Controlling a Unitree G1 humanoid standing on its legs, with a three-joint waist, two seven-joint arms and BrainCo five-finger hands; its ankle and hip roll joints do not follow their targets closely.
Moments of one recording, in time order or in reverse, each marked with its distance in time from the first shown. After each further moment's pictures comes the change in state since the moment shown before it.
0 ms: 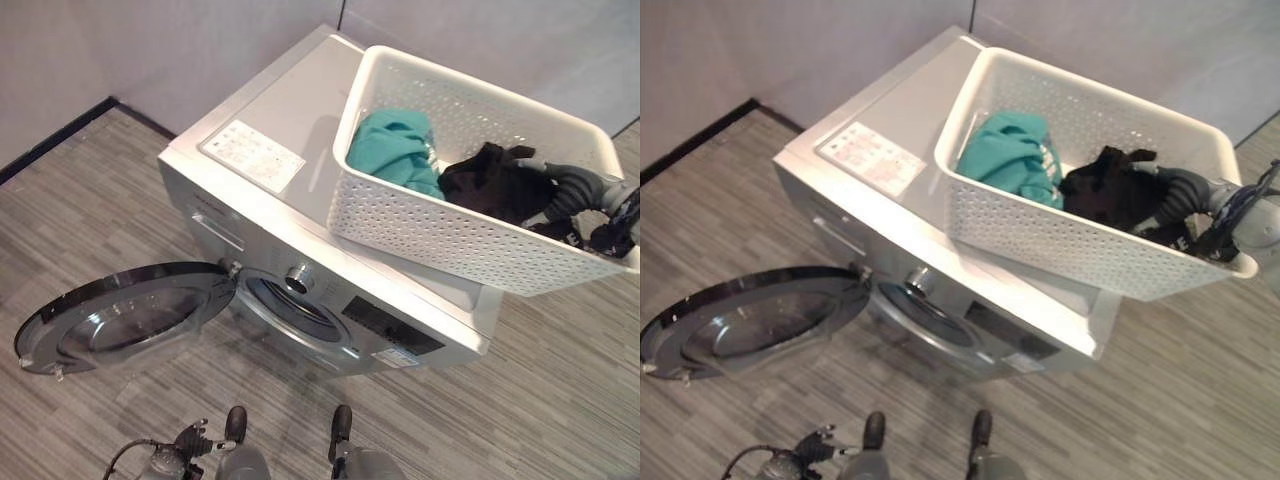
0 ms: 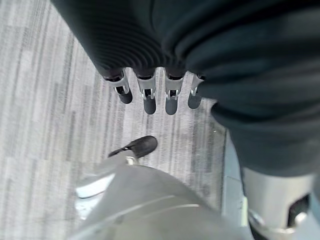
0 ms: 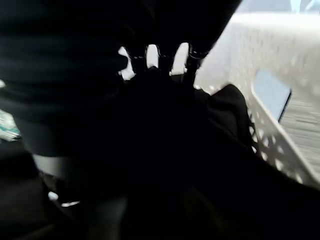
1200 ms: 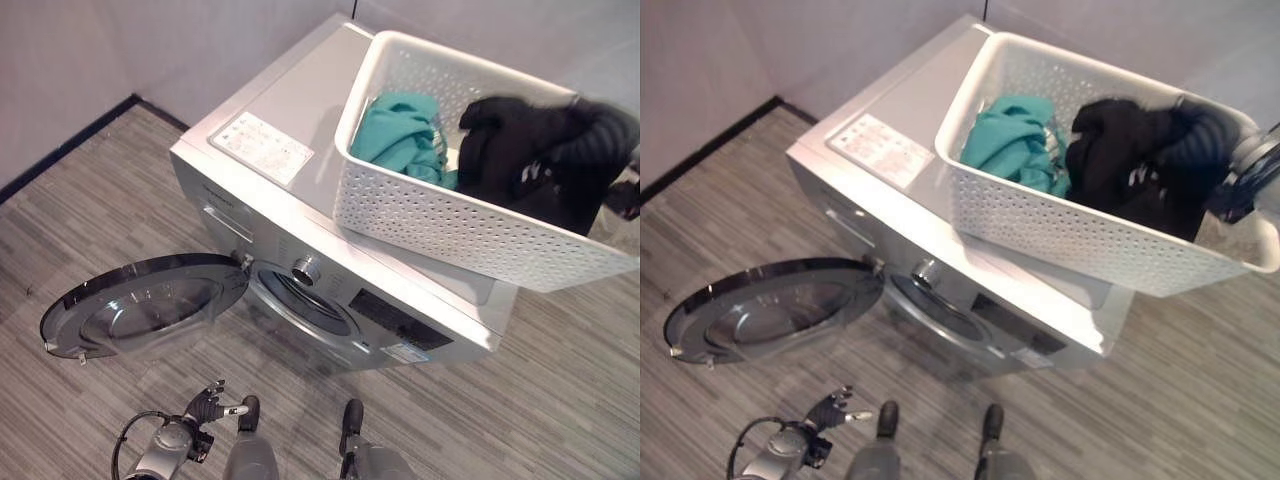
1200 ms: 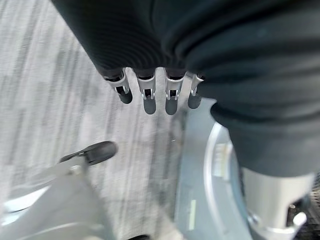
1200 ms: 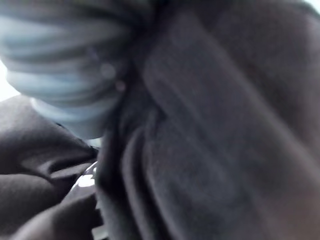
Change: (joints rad) left arm 0.003 0.036 -0.025 -0.191 -0.078 -0.034 -0.018; right arm -0.050 0.003 -0.264 -0.113 0.211 -0.019 -0.154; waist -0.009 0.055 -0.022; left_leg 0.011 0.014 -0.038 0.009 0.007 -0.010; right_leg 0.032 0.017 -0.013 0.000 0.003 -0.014
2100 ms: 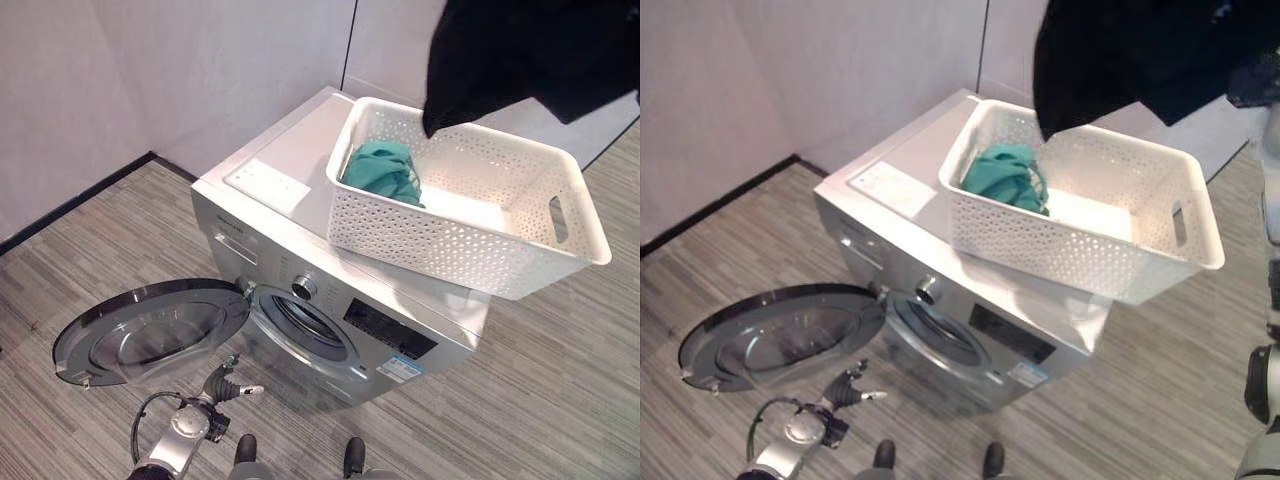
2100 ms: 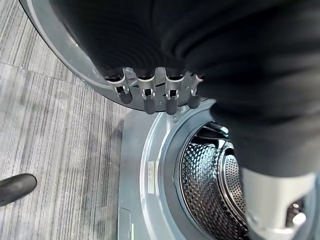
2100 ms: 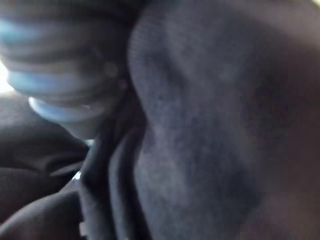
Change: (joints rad) left arm -0.011 -0.004 -0.073 -0.150 0.044 -0.002 0.111; right arm -0.064 0.363 -0.345 -0.068 -0.435 0.031 -0.598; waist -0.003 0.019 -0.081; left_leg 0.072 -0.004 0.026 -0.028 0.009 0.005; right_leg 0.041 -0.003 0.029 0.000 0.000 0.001
